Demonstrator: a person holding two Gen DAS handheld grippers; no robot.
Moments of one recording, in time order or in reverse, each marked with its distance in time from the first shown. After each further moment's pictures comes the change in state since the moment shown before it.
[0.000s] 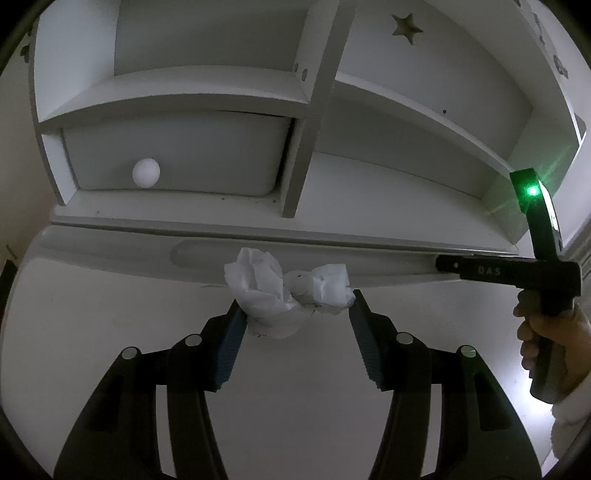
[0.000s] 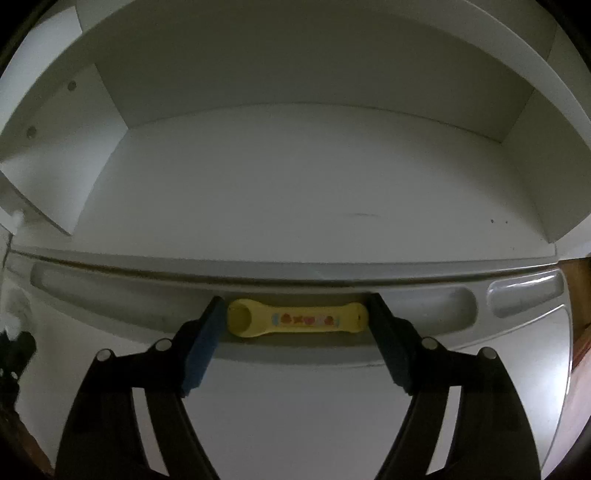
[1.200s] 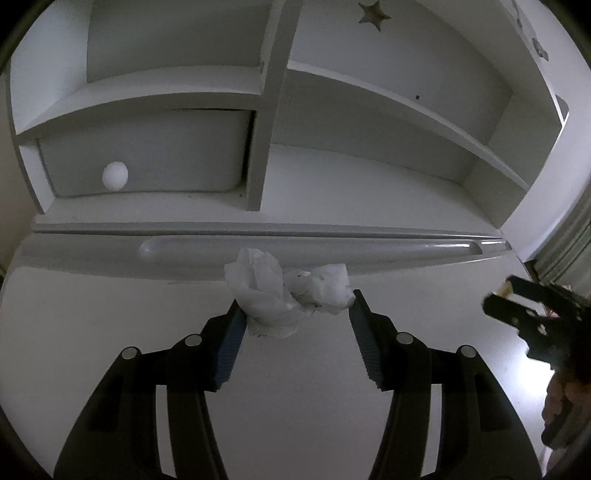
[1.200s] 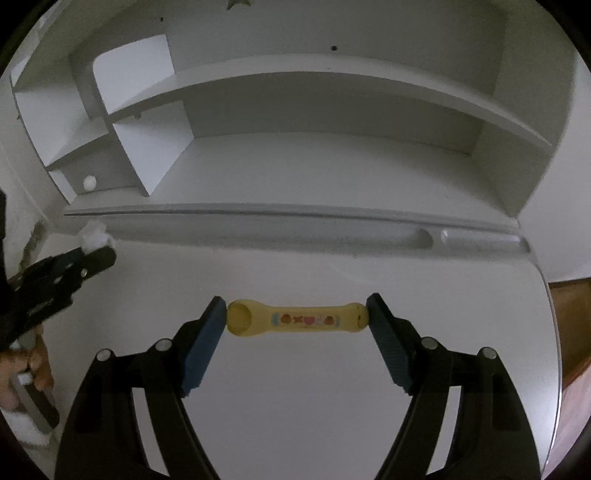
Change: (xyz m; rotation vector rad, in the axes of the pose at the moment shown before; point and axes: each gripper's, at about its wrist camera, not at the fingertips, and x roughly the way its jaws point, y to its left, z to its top) left arm 0.002 -0.012 -0.002 0.060 0.020 -0.055; right arm -0.043 0.041 -0.095 -0.048 -0.195 0.058
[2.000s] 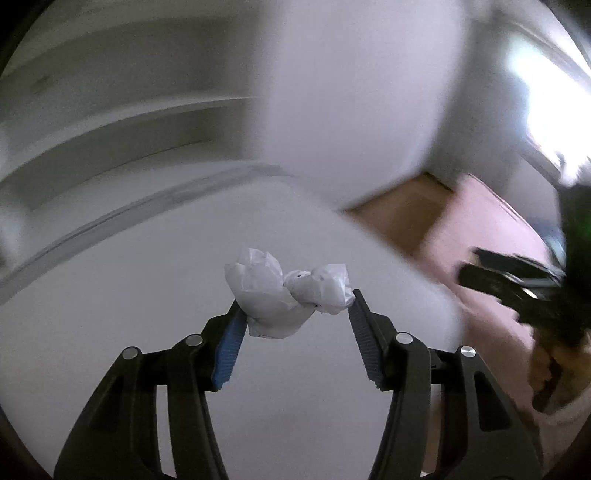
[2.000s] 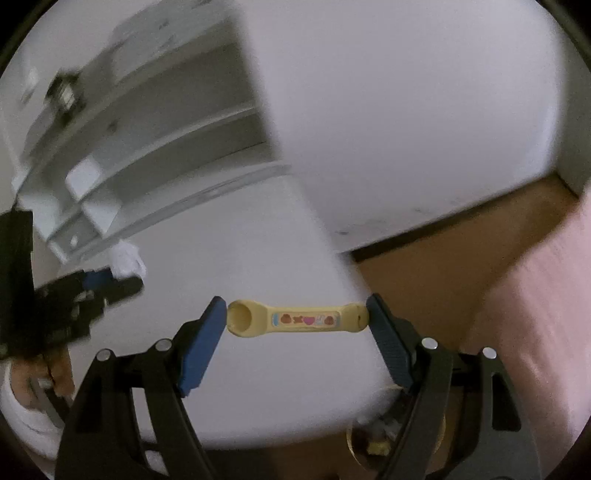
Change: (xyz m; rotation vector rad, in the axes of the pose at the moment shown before) left arm -0.071 -0.332 -0.111 0.507 0.051 -0.426; right arm -0.252 -0.255 -0.233 0.414 -0.192 -0.109
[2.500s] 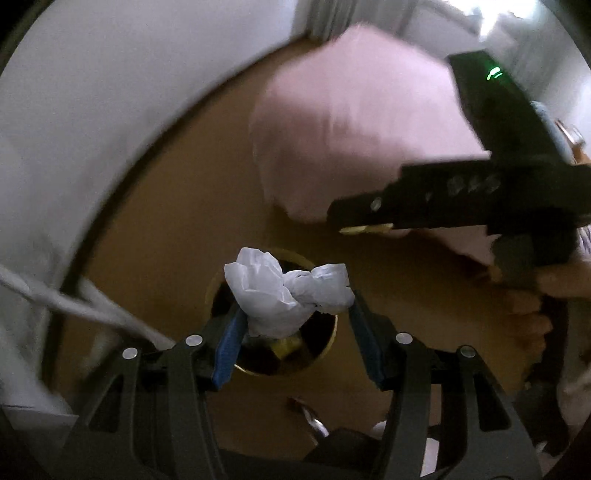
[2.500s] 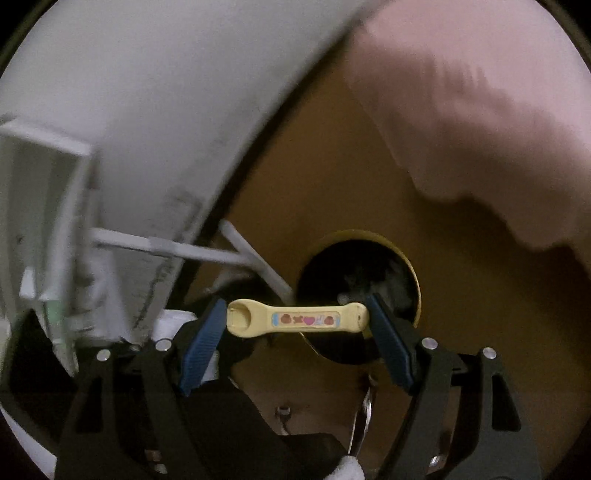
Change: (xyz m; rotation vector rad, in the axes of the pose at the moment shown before) left arm 0.221 -0.238 -0.133 0.301 0.481 -0.230; right arm 0.070 -0.261 -0.193 0.680 0.380 0.023
